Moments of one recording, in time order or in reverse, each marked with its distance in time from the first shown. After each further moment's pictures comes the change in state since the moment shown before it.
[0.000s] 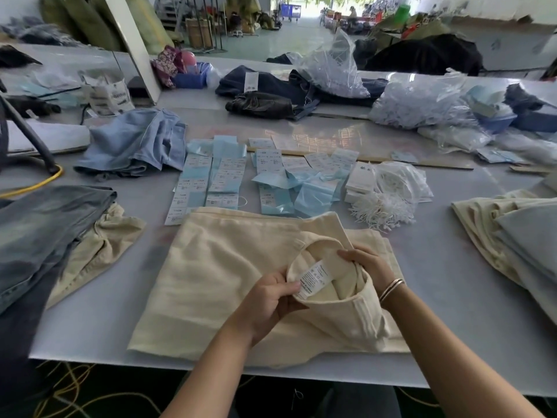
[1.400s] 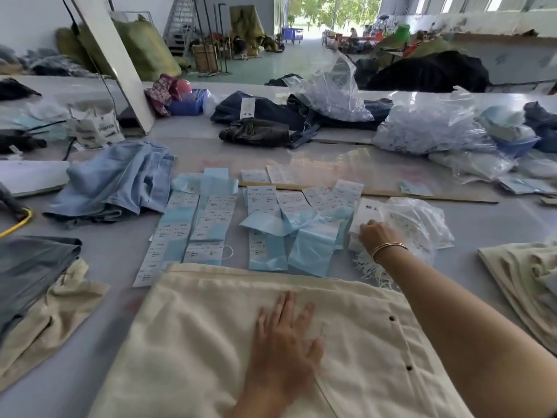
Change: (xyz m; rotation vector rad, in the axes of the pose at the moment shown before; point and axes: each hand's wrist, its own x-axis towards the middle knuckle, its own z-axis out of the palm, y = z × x) left_hand 0.107 -0.030 -0.005 1.809 0.500 0.280; right_hand 0.238 -0.064 -0.110 -1.969 0.408 -0.186
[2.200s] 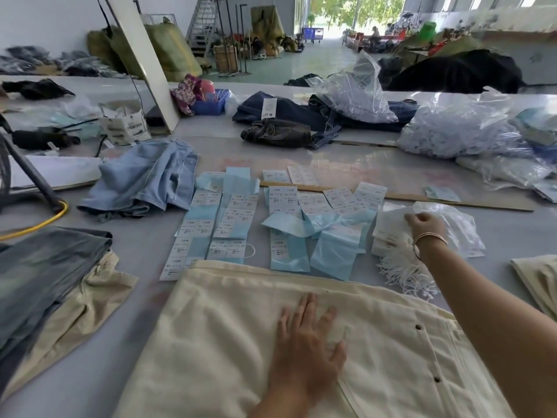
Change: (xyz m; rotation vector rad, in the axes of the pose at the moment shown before) left_hand 0.001 0.001 0.003 -0.063 0.031 -0.007; right_hand 0.011 0.022 -0.018 1.029 0.220 0.568
